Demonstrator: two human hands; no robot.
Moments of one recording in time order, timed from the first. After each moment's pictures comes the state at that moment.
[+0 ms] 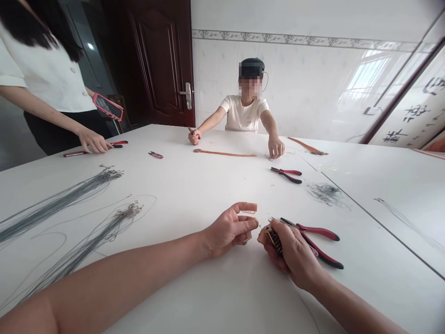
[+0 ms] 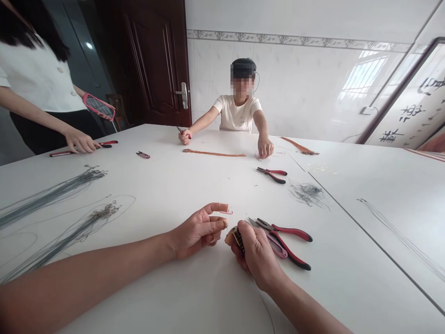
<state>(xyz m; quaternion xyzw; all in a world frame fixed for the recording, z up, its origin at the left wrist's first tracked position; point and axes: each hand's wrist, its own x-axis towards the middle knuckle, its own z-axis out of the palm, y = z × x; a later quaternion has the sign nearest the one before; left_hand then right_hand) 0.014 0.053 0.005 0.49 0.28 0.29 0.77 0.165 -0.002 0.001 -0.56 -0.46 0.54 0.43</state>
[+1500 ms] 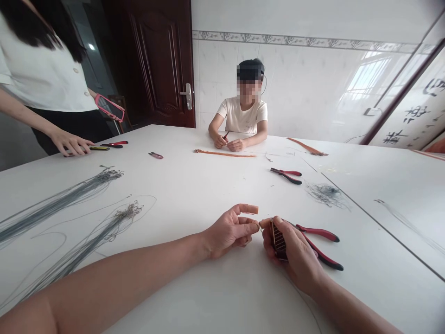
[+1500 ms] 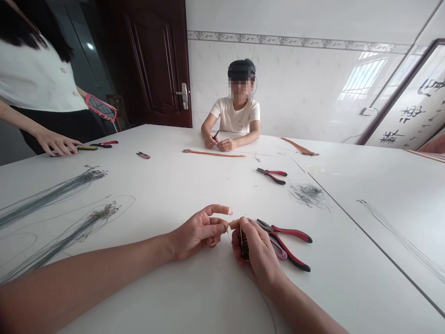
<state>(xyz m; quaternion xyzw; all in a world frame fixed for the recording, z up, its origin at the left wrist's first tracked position) 0.014 0.053 0.004 0.51 0.28 0.28 0.77 0.171 -0.003 -0.007 -0.50 -0.43 0.55 0.51</state>
